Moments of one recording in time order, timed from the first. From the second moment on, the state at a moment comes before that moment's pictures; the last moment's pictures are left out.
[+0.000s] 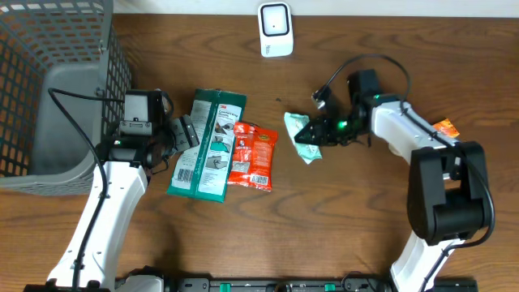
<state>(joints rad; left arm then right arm) -0.07 1.34 0.97 -0.67 0.05 -0.39 0.19 1.96 1.21 -0.60 -0.81 0.03</state>
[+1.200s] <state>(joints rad) -0.07 1.34 0.97 -0.67 0.05 -0.39 0.34 1.92 1.17 -0.50 -0.40 0.14</state>
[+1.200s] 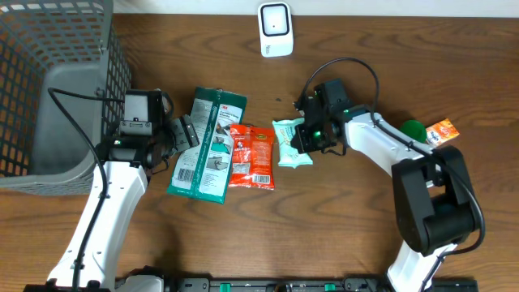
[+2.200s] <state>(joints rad) -0.07 1.34 0.97 -0.67 0.05 -0.39 0.80 2.08 1.22 -0.63 1.02 0.20</state>
